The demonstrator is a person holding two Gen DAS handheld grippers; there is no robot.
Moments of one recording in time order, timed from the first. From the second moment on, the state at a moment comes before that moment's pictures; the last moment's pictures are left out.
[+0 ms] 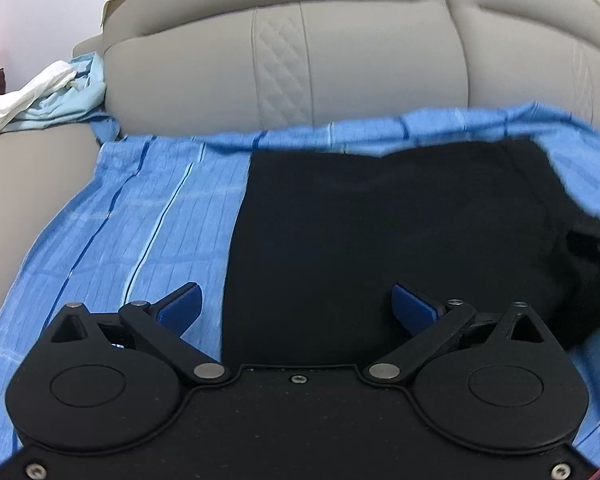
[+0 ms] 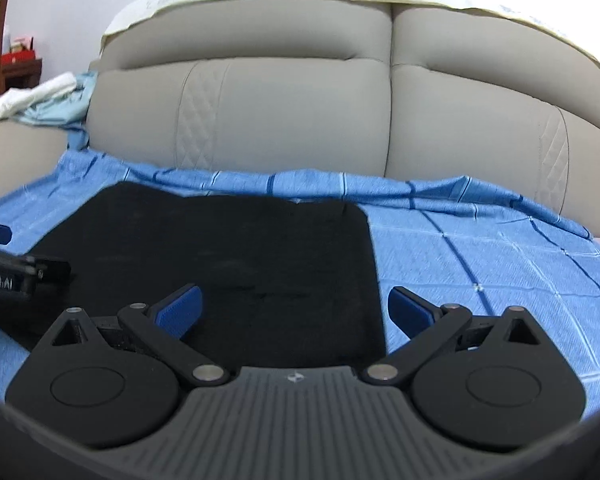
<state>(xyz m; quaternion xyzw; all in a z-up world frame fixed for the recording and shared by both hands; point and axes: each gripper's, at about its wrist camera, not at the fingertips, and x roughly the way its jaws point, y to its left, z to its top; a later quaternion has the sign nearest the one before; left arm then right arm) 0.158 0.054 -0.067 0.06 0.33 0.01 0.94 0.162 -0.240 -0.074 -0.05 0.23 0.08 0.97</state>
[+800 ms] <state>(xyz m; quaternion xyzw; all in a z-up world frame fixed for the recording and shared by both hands) 0.088 0.053 -0.061 -0.01 0.32 -0.02 0.95 0.090 -0.246 -0.090 -0.01 0.19 0.03 0.98</state>
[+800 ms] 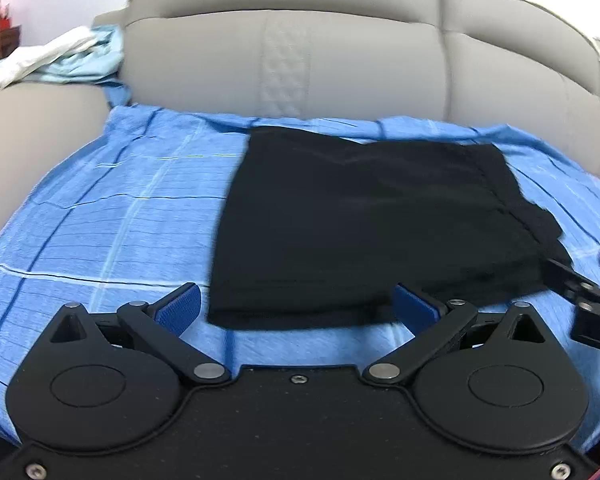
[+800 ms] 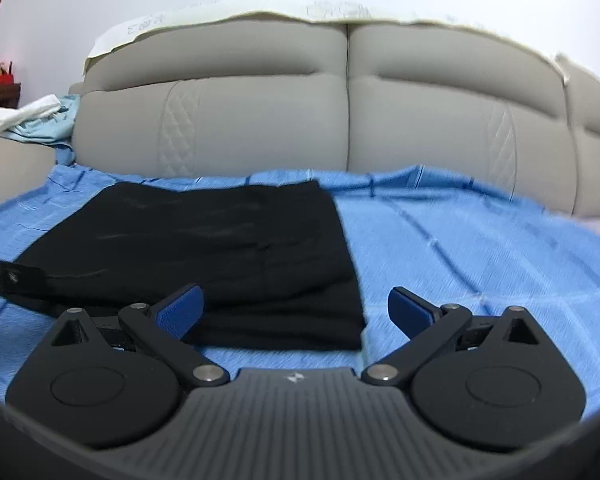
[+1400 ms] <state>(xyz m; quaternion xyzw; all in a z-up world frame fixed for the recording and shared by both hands) 0.099 0.034 -0.089 0.02 0.37 -0.02 0.93 0.098 -0.224 -0.115 -0.04 0.26 0.08 0.96</state>
